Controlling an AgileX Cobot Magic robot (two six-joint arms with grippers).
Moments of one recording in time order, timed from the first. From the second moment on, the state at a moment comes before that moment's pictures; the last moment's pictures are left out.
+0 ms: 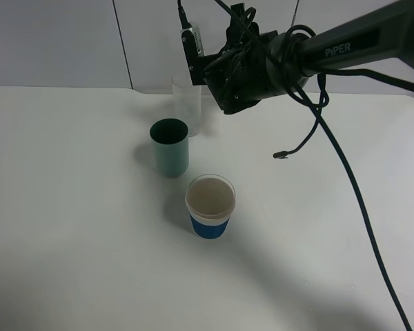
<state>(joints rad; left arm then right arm) 0.00 -0.01 -0.51 -0.05 1.06 0.05 0.72 2.14 -1.41 -1.73 0.90 0.28</state>
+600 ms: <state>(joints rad) 0.00 -0.01 -0.51 -0.05 1.06 0.05 0.72 2.14 -1.41 -1.73 0.90 0.28</state>
